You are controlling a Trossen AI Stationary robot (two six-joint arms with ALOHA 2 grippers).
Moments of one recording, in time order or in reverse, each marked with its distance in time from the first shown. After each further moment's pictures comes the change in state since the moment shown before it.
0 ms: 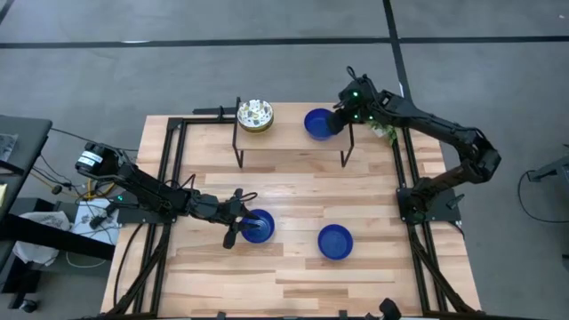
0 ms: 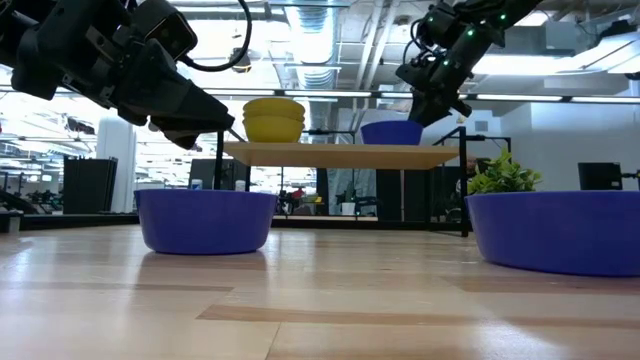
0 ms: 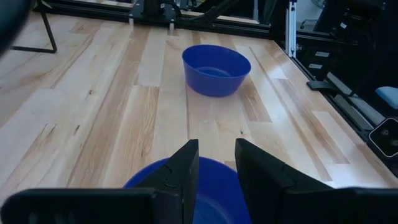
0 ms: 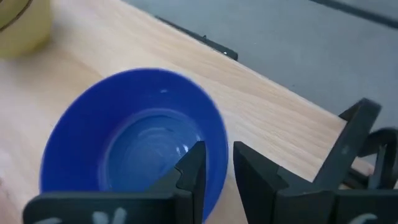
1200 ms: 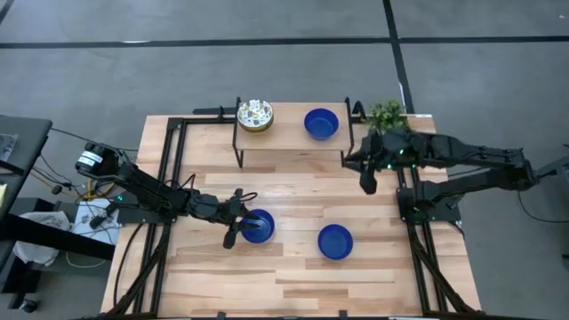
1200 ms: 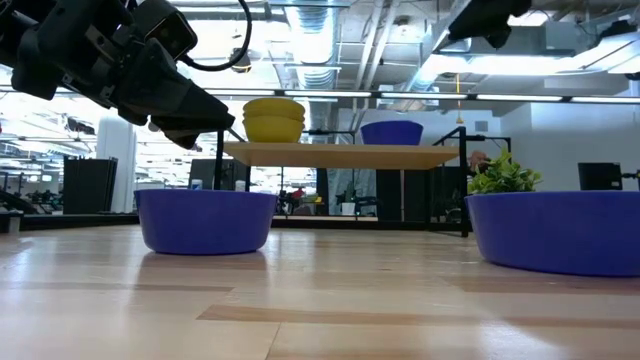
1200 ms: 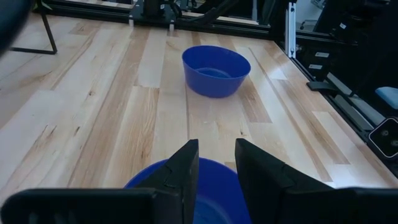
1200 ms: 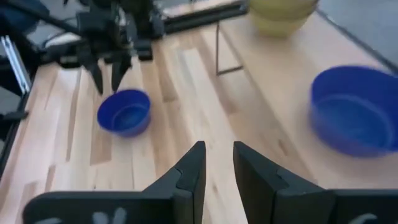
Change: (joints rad) left arm 0.000 0.000 0.000 0.003 0.000 0.003; right arm 0.581 -0.499 -0.165 -0.108 0.032 -0.078
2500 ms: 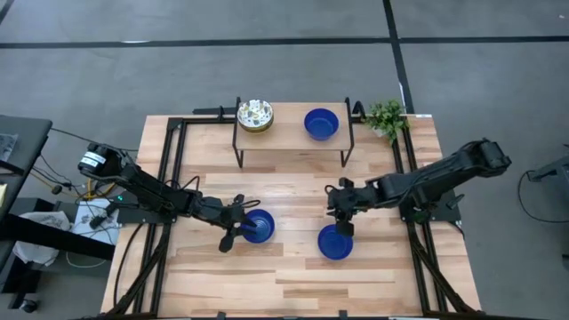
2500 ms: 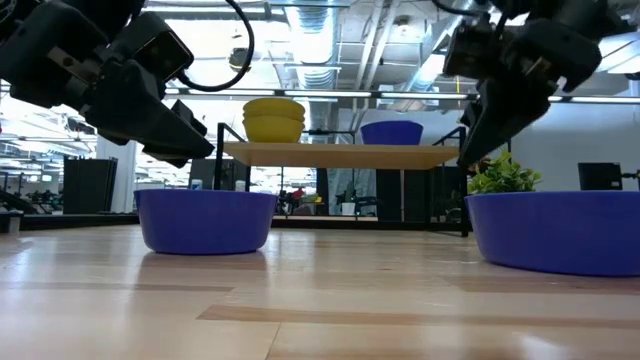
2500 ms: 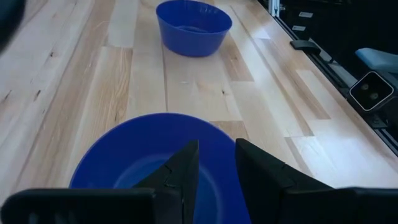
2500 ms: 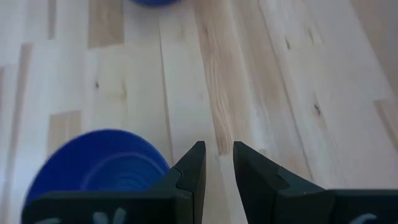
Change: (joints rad) left arm 0.000 0.034 -0.001 -0.082 0.112 0.000; right arm 0.324 0.392 -0.307 0.339 0.056 0.184
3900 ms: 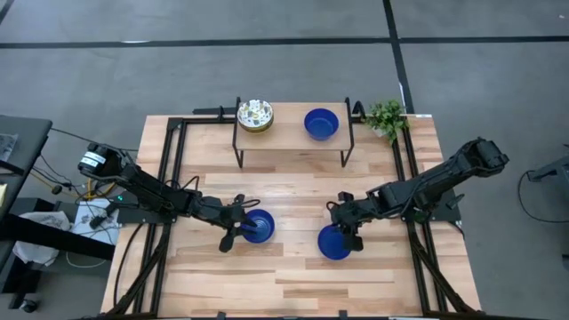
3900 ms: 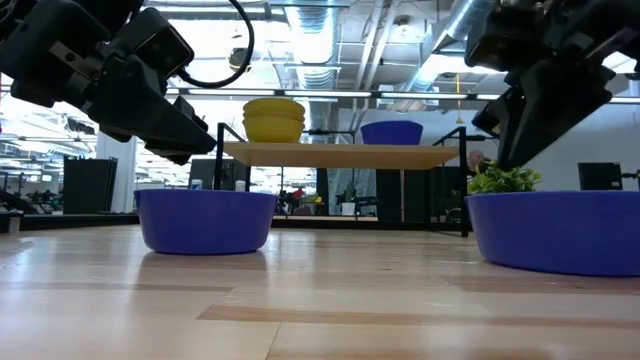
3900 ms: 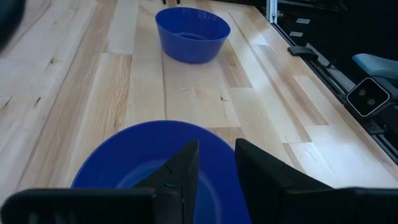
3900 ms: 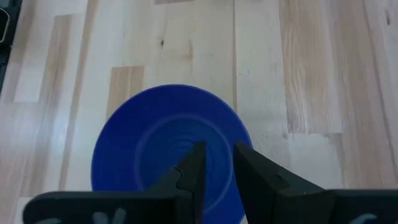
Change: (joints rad) left arm 0.000 0.000 0.000 0.021 0.000 0.001; right arm 0.116 0.028 0.000 -0.008 -0.103 -0.002
